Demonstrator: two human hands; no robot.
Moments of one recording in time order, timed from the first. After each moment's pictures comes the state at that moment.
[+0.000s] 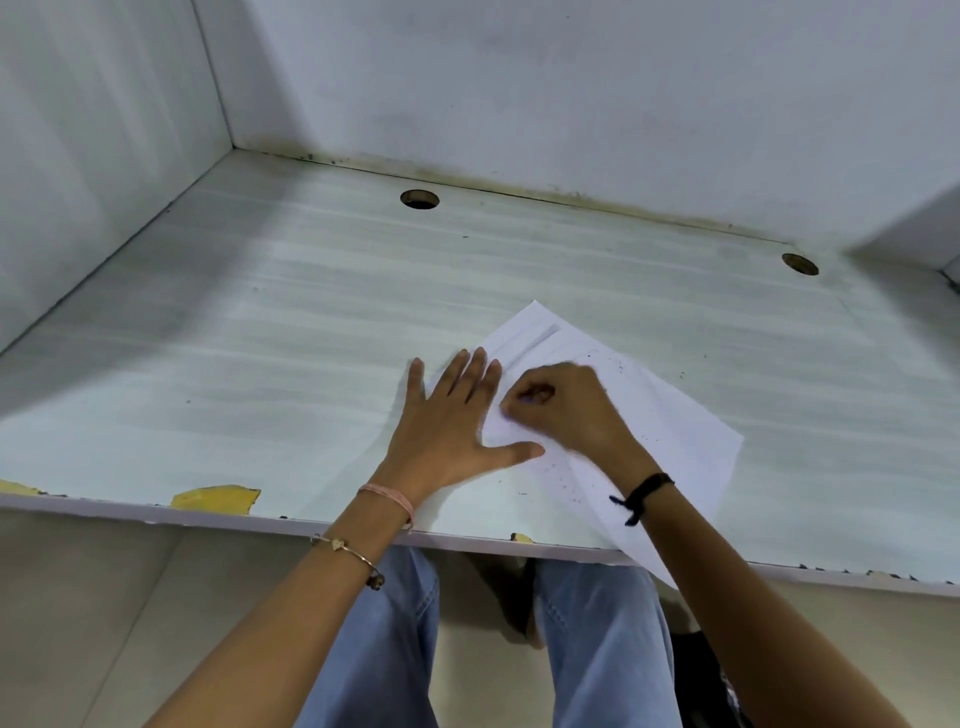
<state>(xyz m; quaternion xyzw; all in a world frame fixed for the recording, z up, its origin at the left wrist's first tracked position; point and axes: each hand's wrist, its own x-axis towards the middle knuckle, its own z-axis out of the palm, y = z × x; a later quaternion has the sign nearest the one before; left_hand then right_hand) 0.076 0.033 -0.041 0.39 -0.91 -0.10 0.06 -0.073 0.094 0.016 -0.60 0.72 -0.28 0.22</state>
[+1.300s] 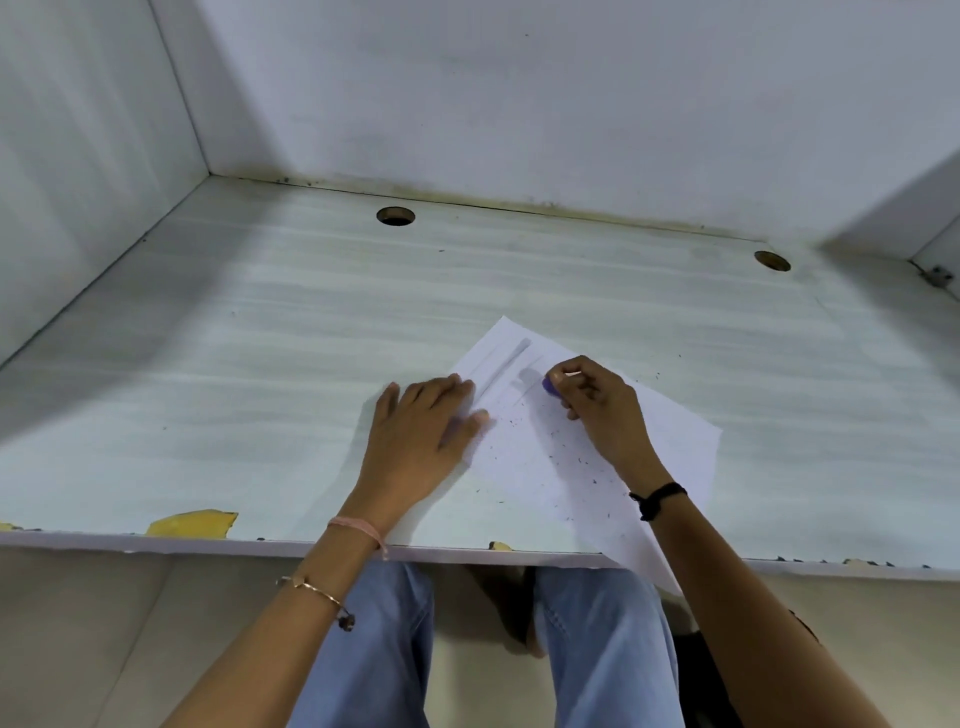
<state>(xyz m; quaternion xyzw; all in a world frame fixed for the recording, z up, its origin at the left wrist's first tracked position) 0.084 0.038 -0.039 0.41 -0.88 -0.14 0.20 -0.124 0.112 -0.001 -0.46 0.73 -0.45 0.22</state>
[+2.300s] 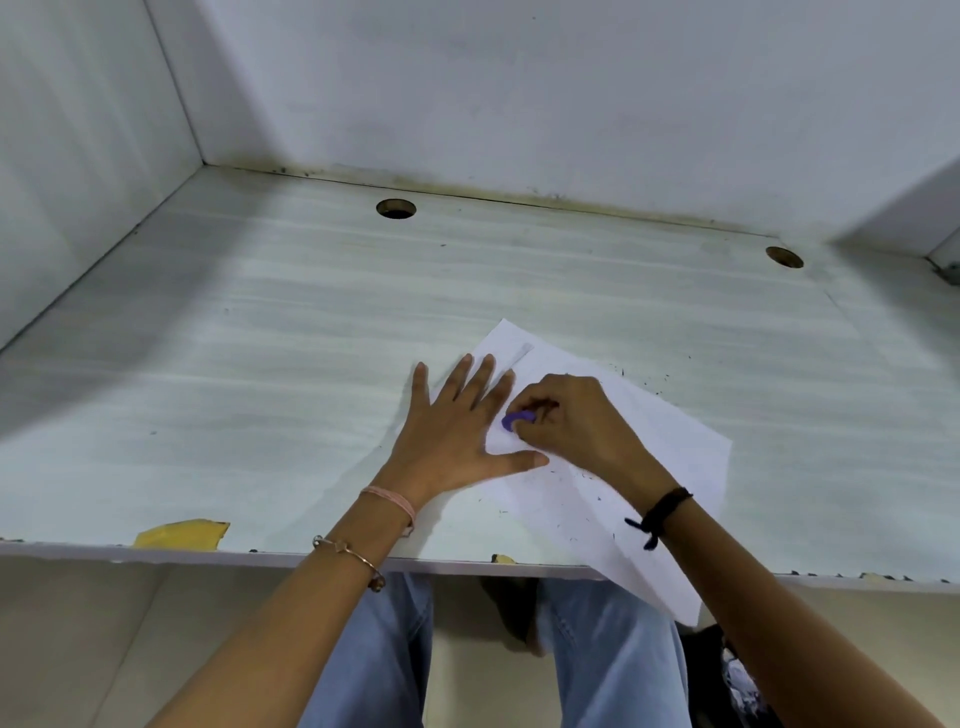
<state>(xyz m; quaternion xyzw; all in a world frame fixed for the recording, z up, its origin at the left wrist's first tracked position) 0.051 0.028 -0.039 0.36 -0.93 -0.10 0.04 -0.096 0.102 0.020 -0.62 0.73 -0.24 0.18</state>
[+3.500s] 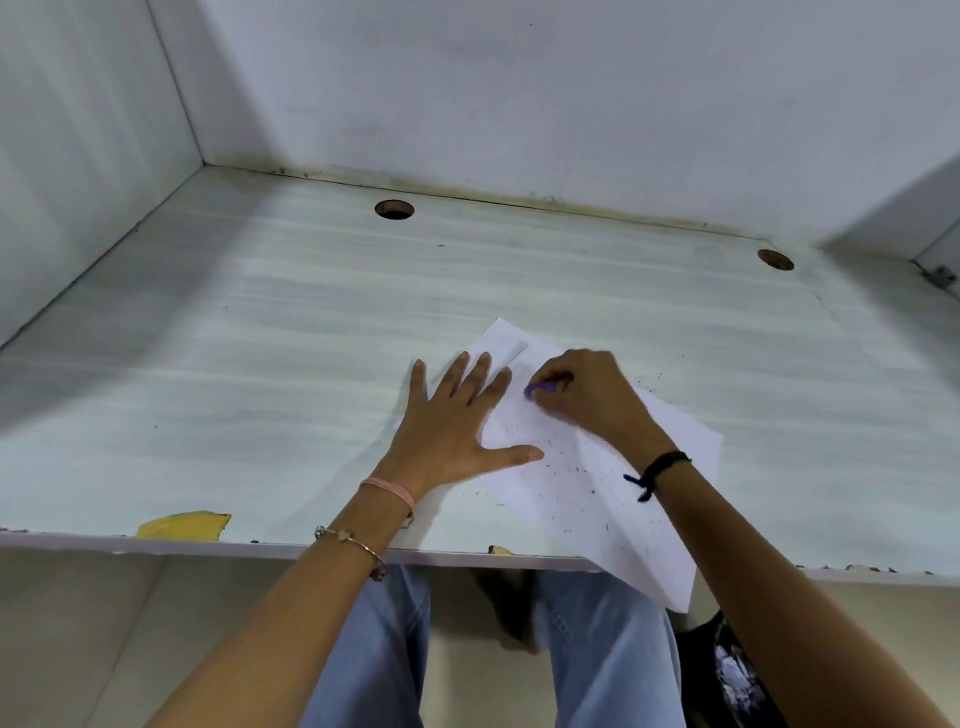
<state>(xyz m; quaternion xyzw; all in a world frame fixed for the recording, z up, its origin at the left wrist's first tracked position) 0.052 0.028 -0.037 0.36 -0.93 -0.12 0.04 -0.121 0.089 0.028 -0.59 0.76 -0.24 0.15</state>
